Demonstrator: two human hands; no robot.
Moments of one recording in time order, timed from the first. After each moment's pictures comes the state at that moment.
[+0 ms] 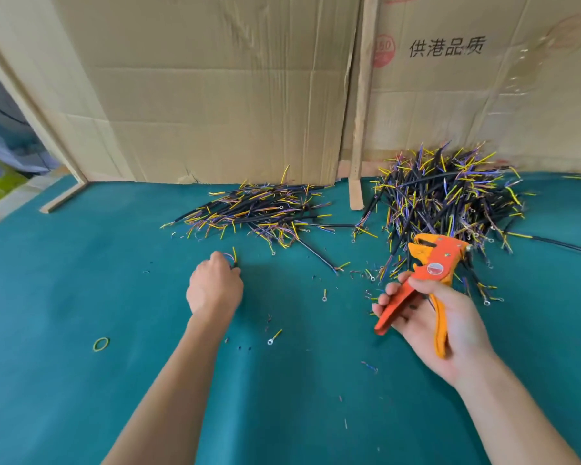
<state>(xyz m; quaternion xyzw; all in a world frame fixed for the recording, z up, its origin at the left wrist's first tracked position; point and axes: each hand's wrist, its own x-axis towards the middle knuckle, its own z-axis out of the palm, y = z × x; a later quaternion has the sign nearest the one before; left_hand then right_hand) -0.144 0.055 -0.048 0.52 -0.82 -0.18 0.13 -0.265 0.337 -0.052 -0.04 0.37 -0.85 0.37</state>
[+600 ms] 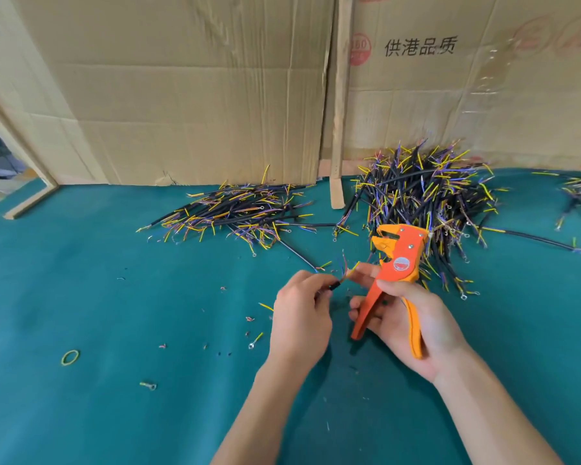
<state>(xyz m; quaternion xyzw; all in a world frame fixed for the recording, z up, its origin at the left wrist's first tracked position) -0.173 0.196 -0.055 0.21 -0.87 -0.36 0.27 -0.263 0.336 -0.053 -0.11 0.40 -0.82 0.39</state>
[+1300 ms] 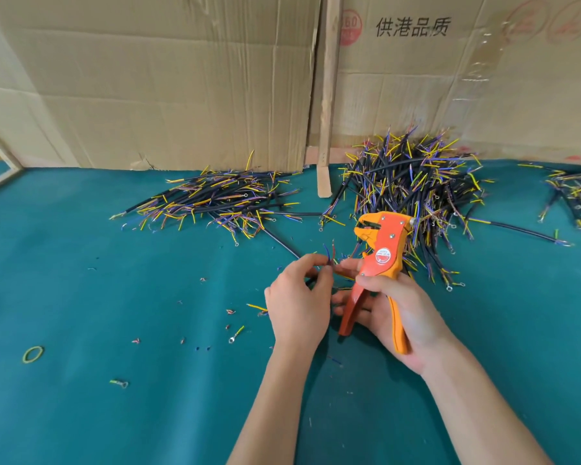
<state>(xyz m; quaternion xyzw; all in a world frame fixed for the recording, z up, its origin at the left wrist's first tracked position) -0.199 0.216 -0.057 0.30 -0.78 -0.46 0.28 -0.265 0.336 -0.053 -0.14 0.48 -0.79 0.36</state>
